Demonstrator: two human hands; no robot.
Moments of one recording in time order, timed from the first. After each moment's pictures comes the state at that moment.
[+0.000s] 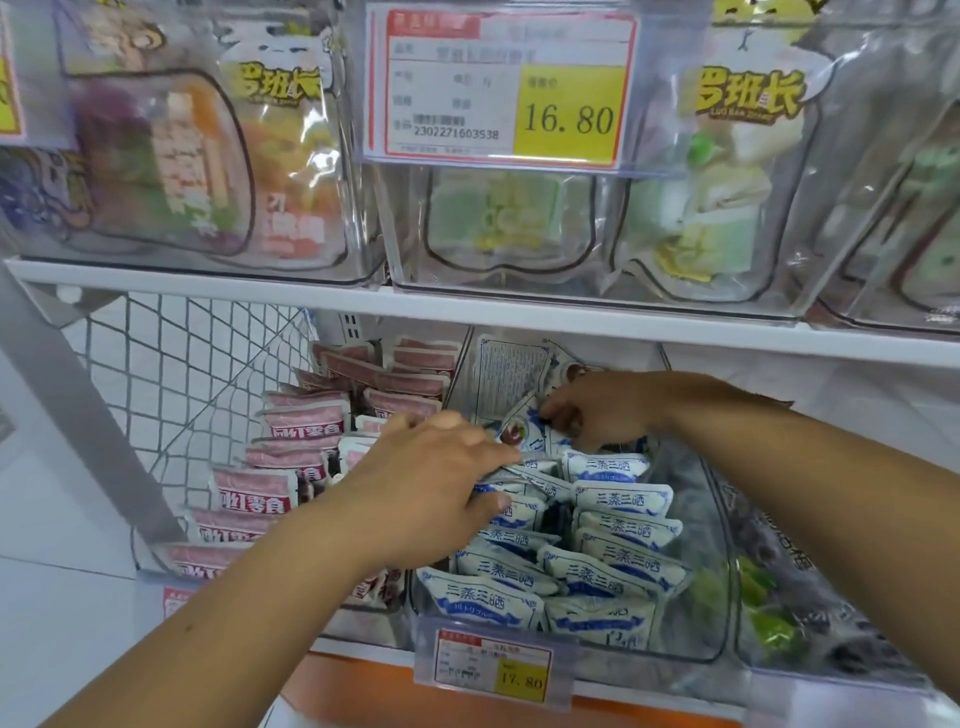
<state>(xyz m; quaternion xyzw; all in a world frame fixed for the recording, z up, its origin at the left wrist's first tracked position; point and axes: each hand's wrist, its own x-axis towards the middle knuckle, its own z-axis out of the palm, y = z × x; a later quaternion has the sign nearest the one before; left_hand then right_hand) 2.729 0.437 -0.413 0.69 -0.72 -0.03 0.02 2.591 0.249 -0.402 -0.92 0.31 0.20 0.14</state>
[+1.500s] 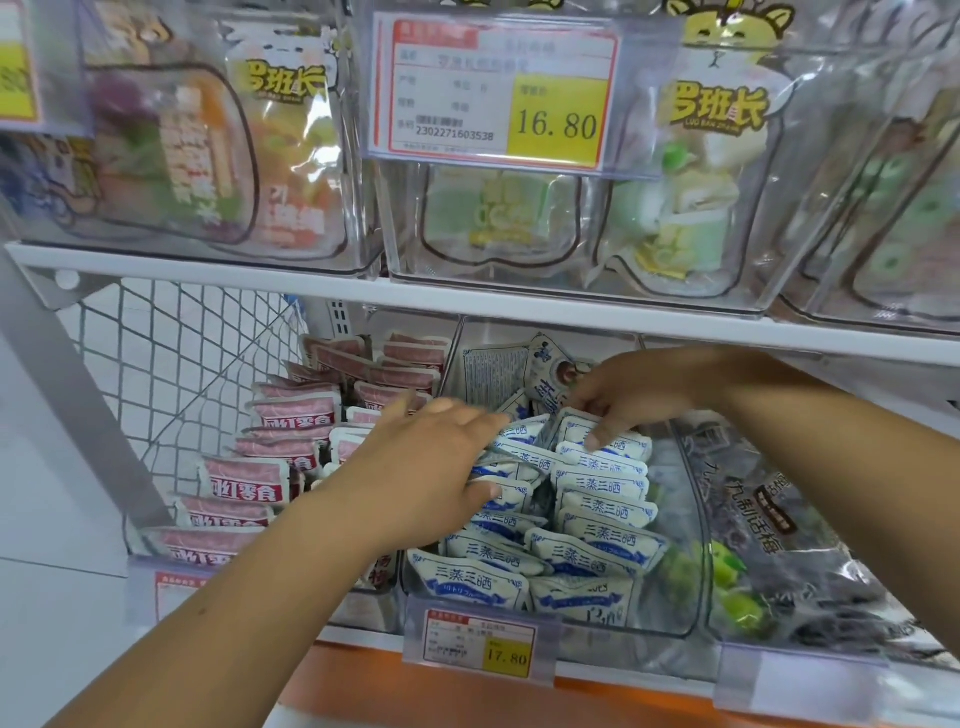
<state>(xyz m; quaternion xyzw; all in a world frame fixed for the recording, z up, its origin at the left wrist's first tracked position) 2.722 0.437 -0.407 0.70 -0.71 -0.01 0.02 2.557 0.255 -0.367 -0.90 0.33 0.21 0.17</state>
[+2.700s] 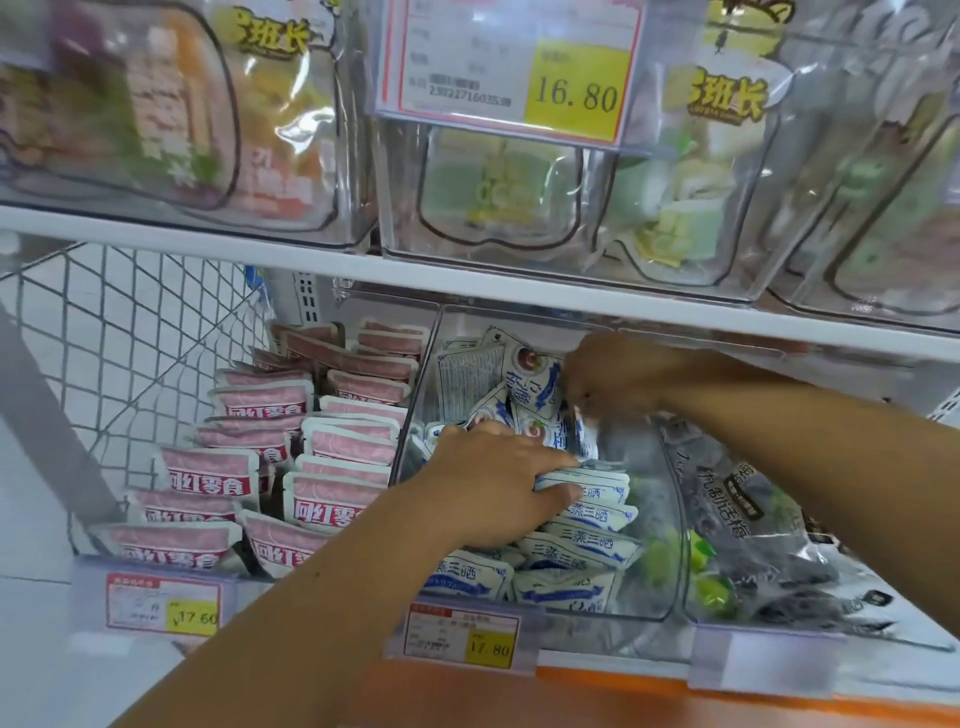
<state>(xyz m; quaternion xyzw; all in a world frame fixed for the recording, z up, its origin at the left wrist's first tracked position) 2.679 0.400 -0.438 0.66 -0.74 -0.14 0.05 2.563 0.229 -0.388 -0.93 0.28 0.21 -0.10</state>
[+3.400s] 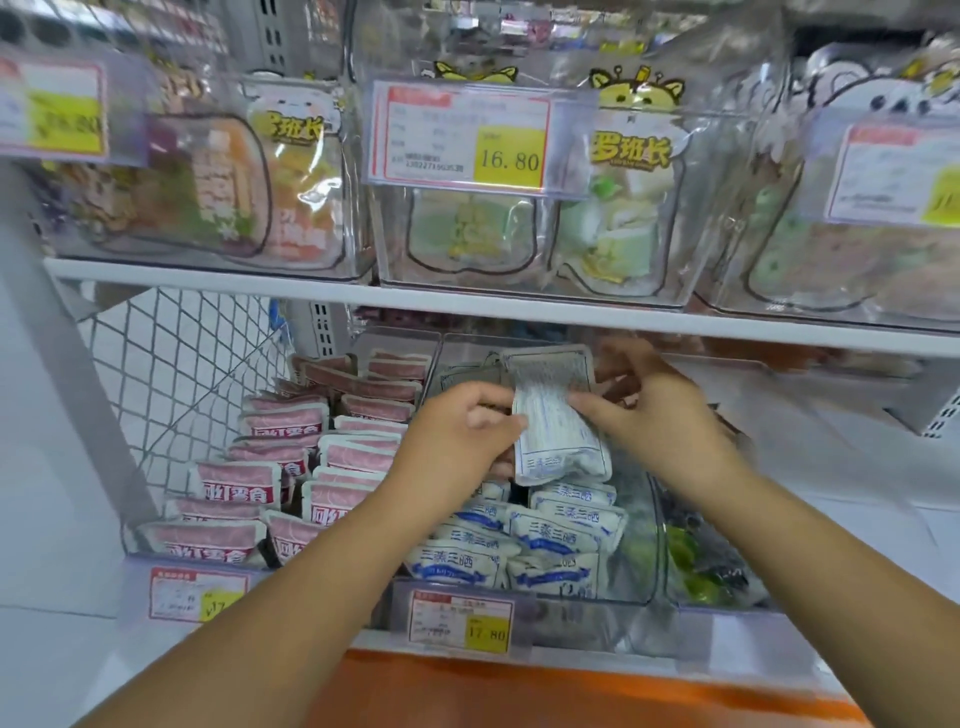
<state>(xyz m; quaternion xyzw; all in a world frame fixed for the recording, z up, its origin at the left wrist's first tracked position) 2.678 0.427 -0.409 0.60 -0.47 -0.34 0.55 2.510 0.335 -0.380 -0.82 0.42 -0.32 0.22</state>
